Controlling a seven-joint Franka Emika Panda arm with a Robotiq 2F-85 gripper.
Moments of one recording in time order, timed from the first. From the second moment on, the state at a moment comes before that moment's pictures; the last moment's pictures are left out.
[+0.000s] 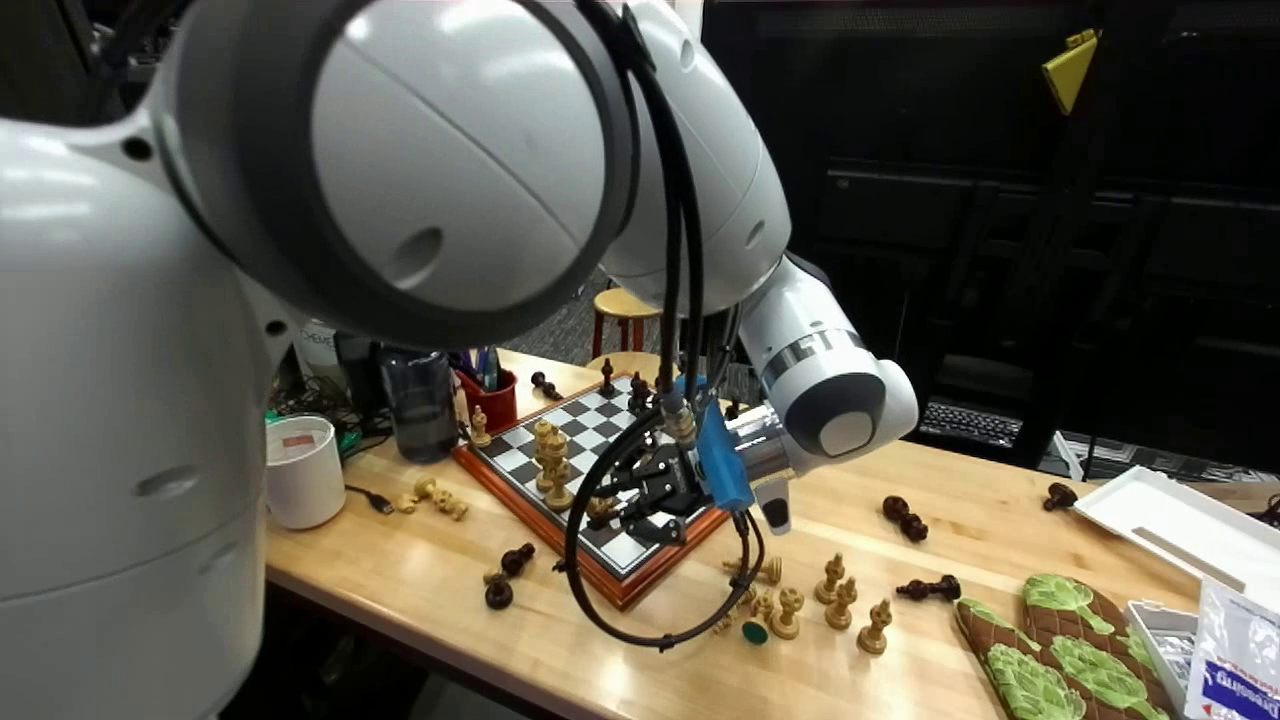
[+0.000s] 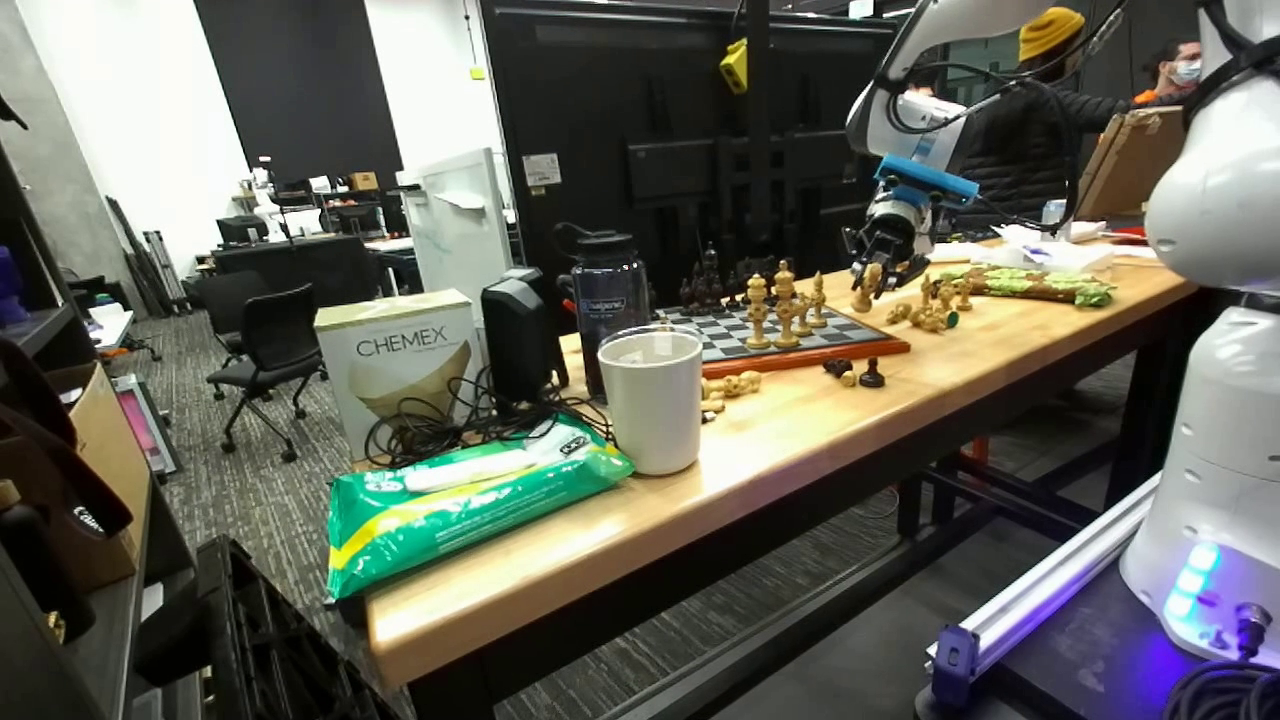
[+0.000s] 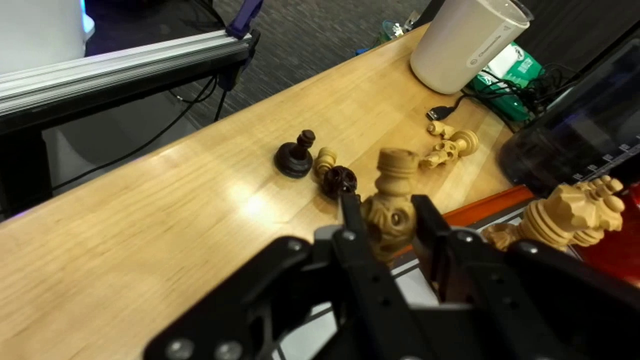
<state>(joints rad) -0.28 0.28 -0.24 -2.04 0.63 1.34 -0.04</state>
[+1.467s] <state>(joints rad) -0.31 0.45 -0.25 -1.95 0.72 1.26 0.03</state>
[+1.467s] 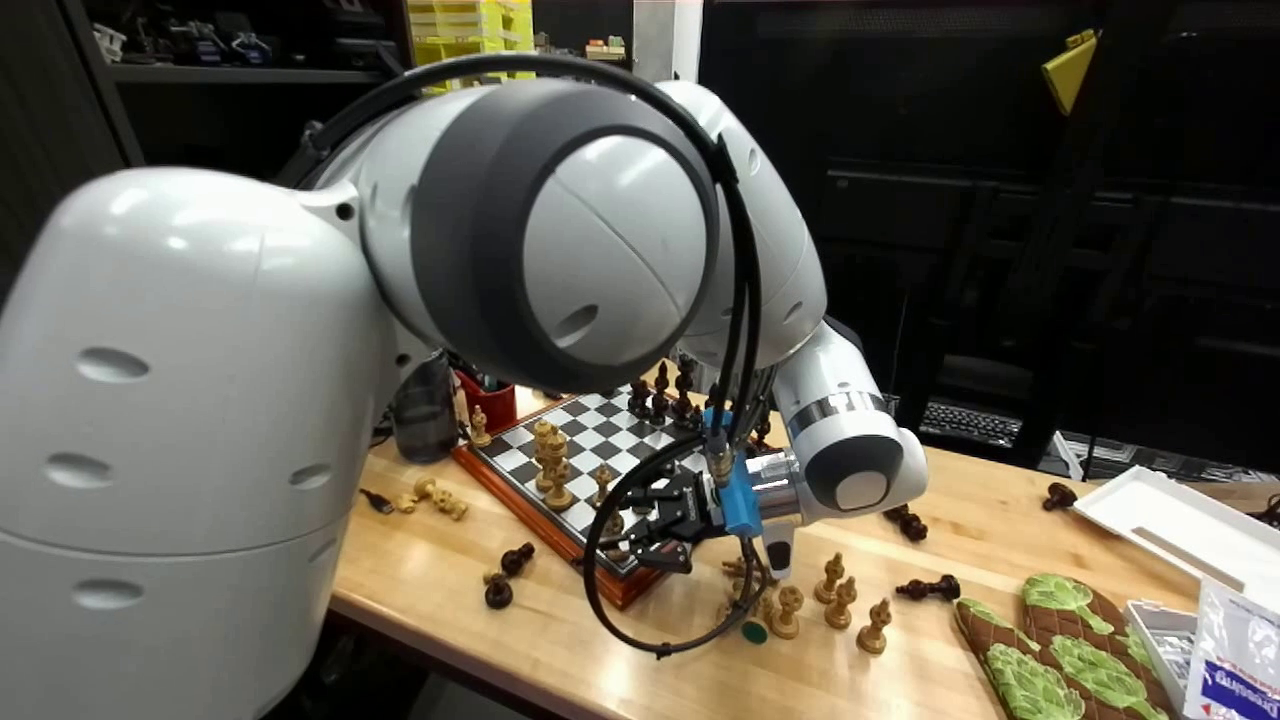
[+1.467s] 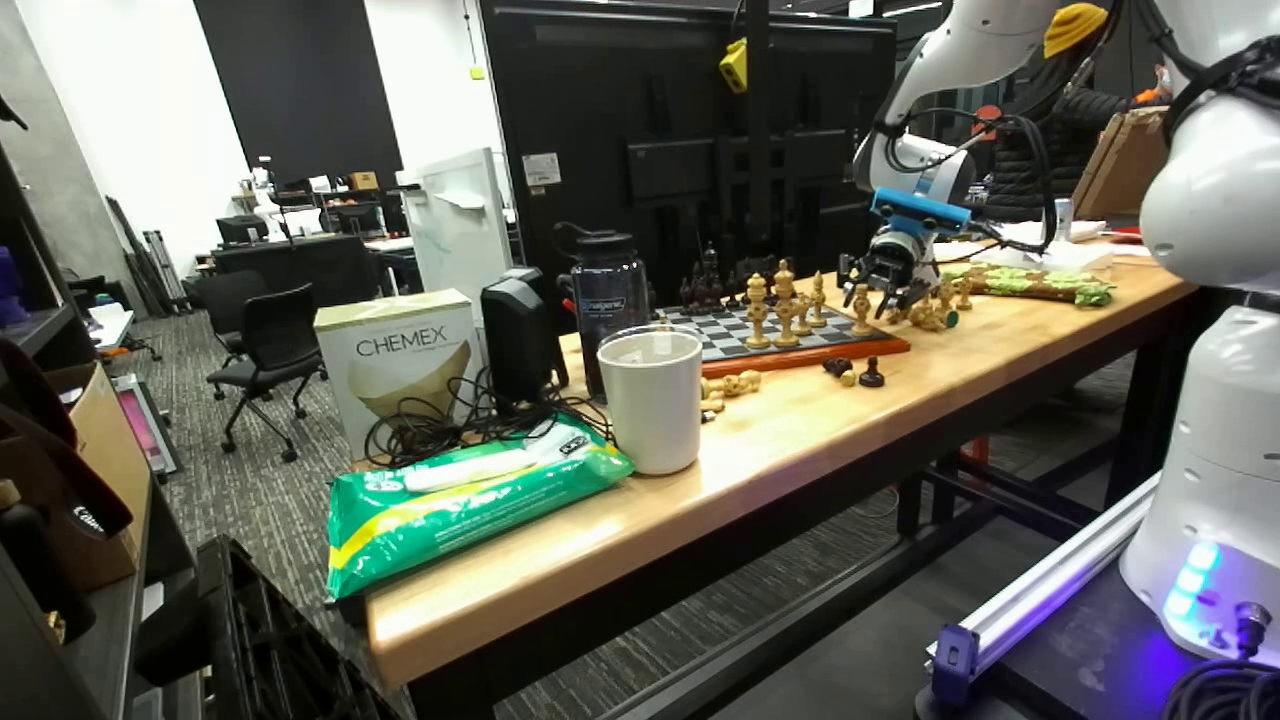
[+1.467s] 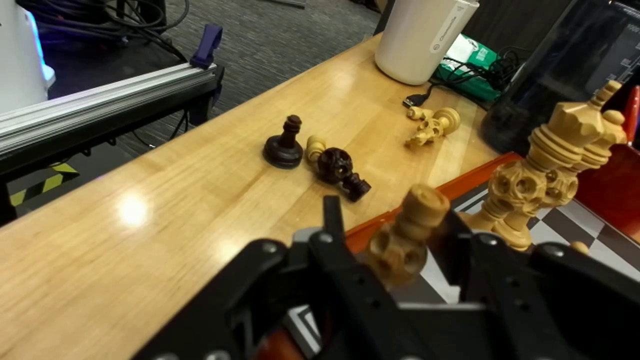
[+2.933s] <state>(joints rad) -0.25 0.26 -0.25 -1.95 0.49 1.36 0.05</state>
